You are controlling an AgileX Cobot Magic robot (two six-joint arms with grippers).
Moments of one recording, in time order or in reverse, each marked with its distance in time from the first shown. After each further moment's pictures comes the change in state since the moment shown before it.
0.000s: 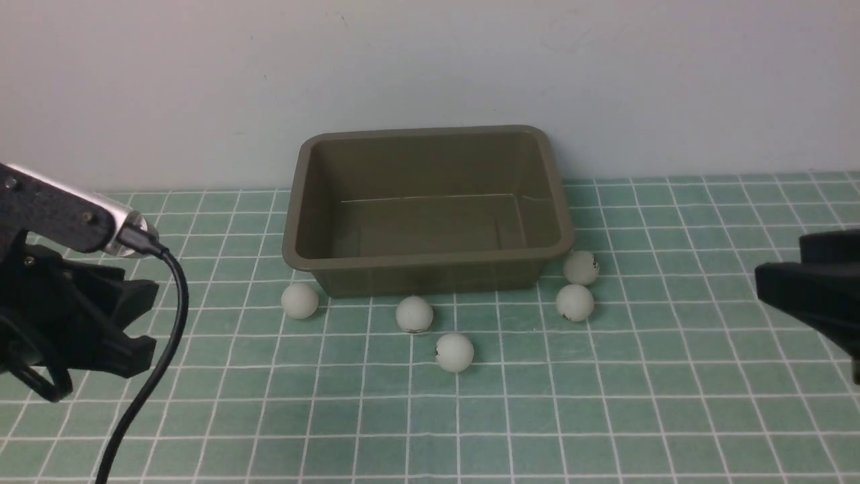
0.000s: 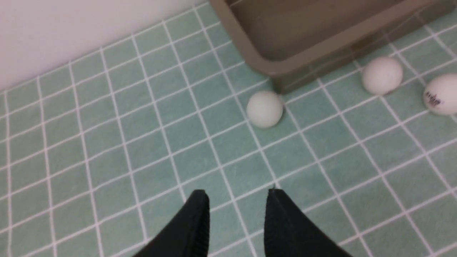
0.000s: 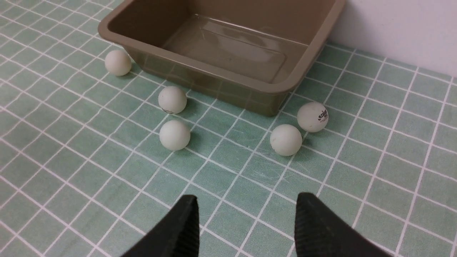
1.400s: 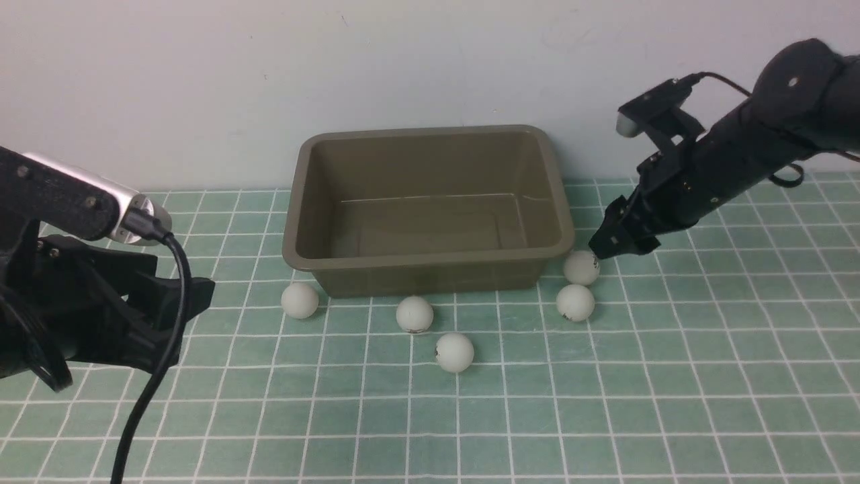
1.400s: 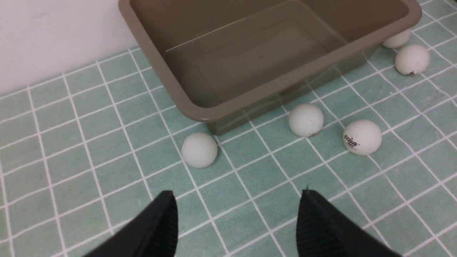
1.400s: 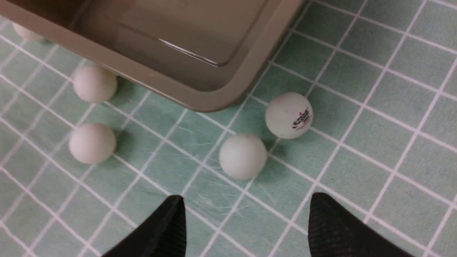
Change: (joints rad) right arm 0.113 1.142 -0.729 -0.304 0.056 0.042; left arm -0.001 0.022 0.000 -0.353 0.037 0.254
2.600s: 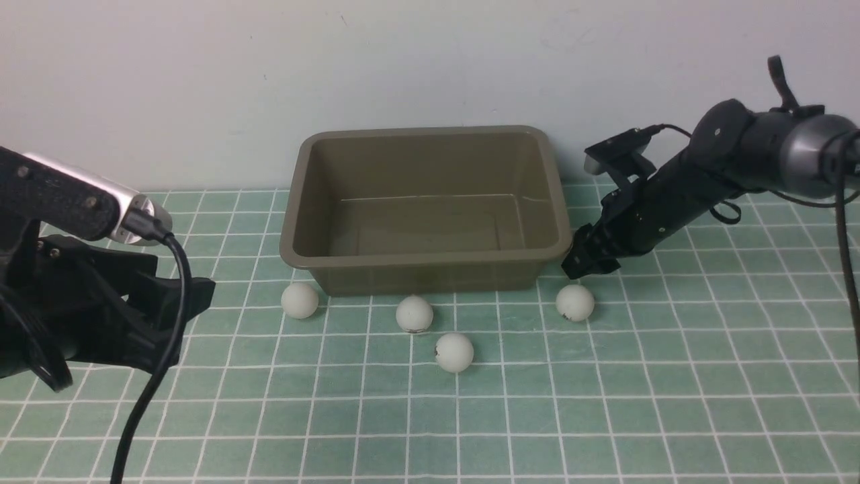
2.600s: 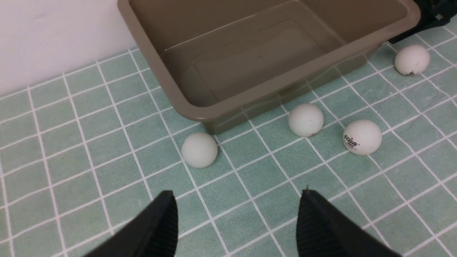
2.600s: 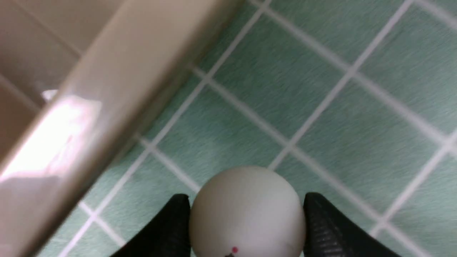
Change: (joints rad) right arm 0.007 0.275 -0.164 0.045 -0.069 0.004; left arm 0.000 0.000 0.000 0.000 0.000 0.000
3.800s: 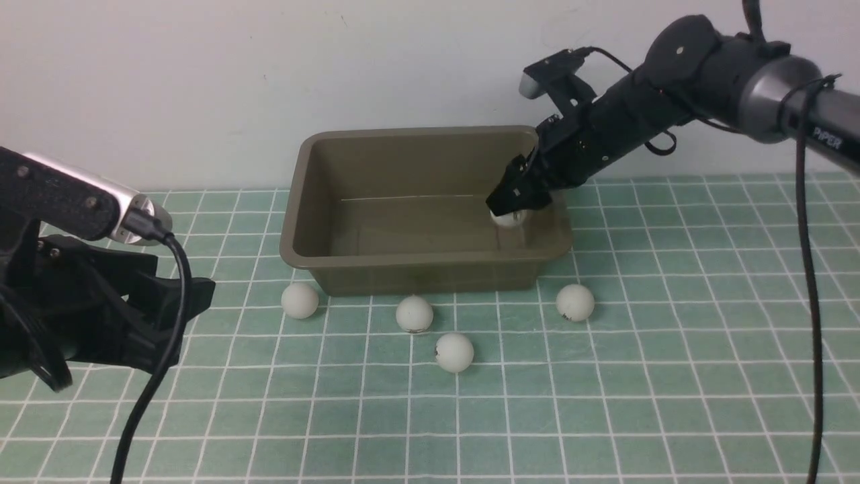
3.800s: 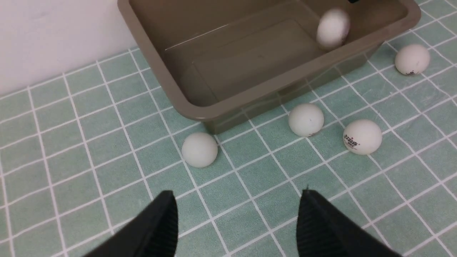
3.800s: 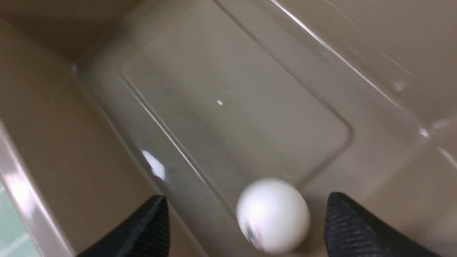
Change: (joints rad) right arm 0.079 0.038 -0.327 0.140 0.212 -0.054; left arm 0.000 0.000 0.000 0.000 0.000 0.000
